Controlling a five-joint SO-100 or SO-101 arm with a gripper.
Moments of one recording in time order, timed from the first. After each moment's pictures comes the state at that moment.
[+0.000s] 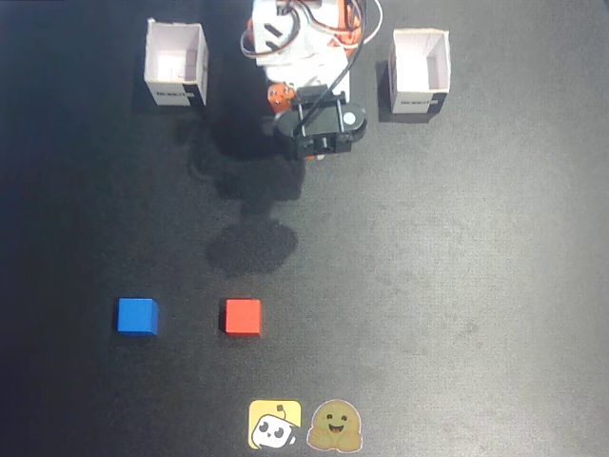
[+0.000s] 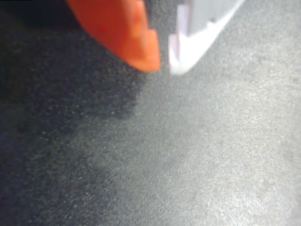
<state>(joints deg) -4.6 176.6 164.8 72.1 82.4</state>
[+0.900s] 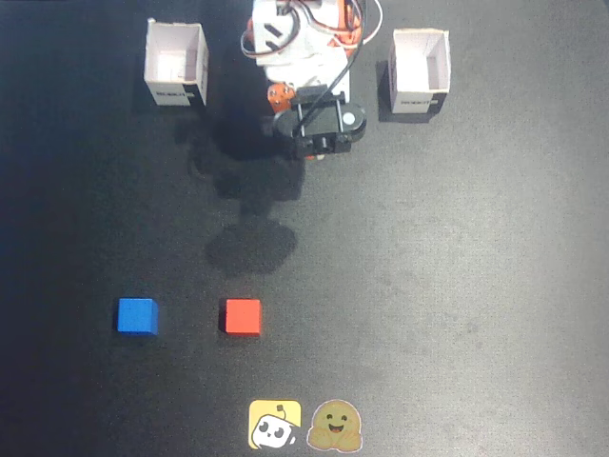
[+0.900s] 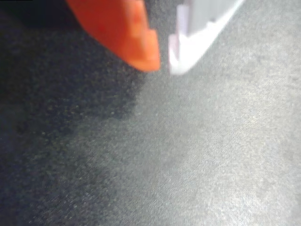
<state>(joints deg) -4.6 176.6 164.8 72.1 82.7</state>
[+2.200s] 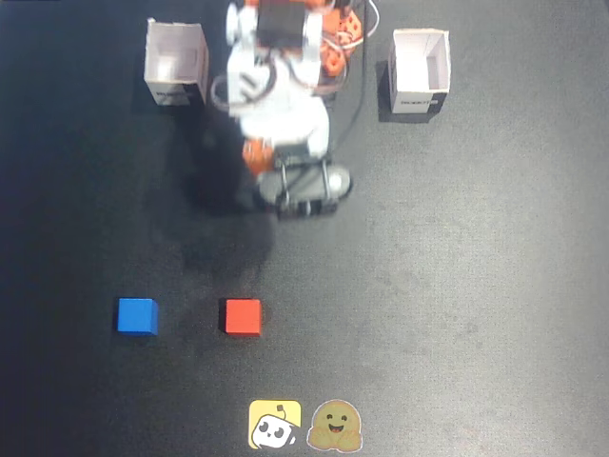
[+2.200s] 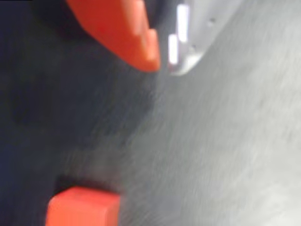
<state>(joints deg) 3.3 133.9 138.6 55.4 71.5</state>
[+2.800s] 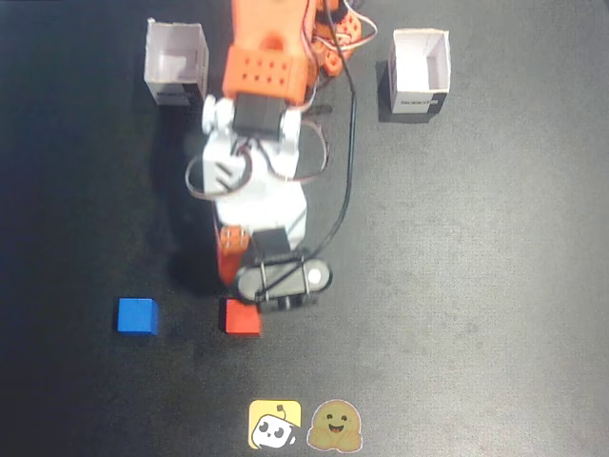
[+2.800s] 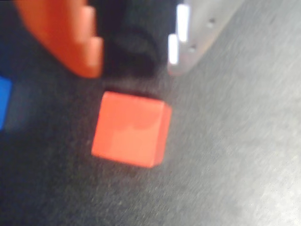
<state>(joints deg) 5.0 103.2 115.3 48.4 67.4</state>
